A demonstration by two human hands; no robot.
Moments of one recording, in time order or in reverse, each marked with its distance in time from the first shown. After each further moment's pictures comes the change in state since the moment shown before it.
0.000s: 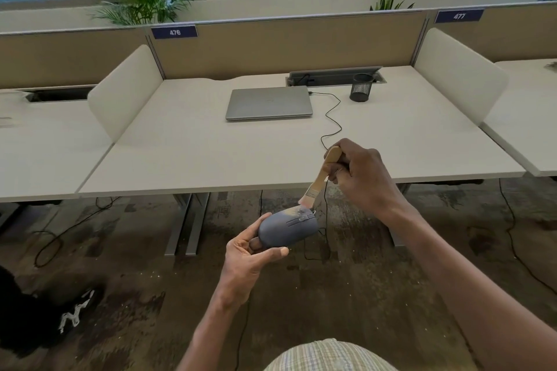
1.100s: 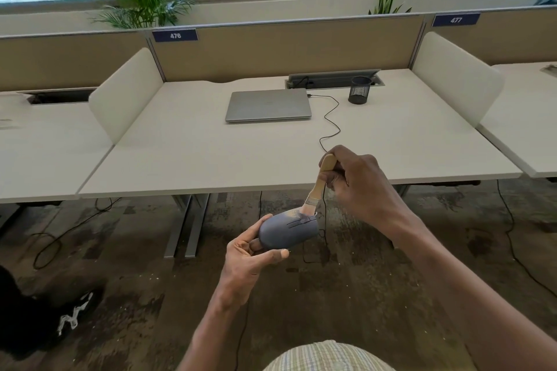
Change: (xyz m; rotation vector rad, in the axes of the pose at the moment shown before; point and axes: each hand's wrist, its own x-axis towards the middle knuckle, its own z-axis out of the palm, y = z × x) left_hand -0.004 0.000 0.002 -0.019 -0.029 0.001; right_hand -0.018 -0.015 -0.005 -0.086 -0.024 -0.090
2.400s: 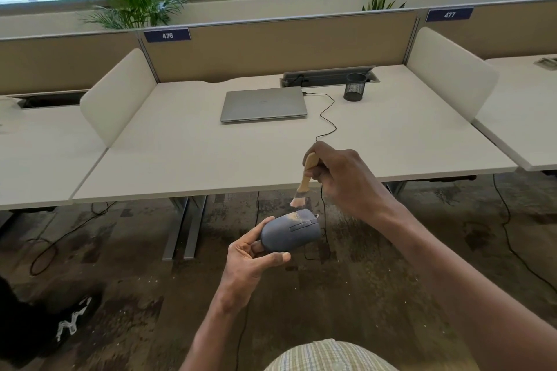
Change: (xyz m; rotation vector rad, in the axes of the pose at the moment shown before) left_hand 0.005 -0.004 0.003 0.039 -0.022 -0.018; right_hand 0.015 0.001 0.007 -0.008 -0.053 -0.134
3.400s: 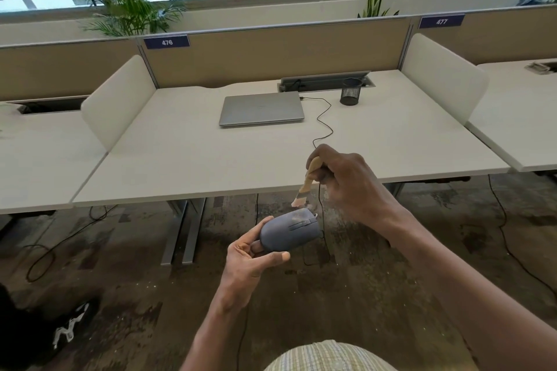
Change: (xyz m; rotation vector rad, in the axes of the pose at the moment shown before) left_hand -0.008 0.007 0.006 -0.021 -0.016 0.022; right_hand -0.016 -0.009 -0.012 0.018 0.037 -0.033
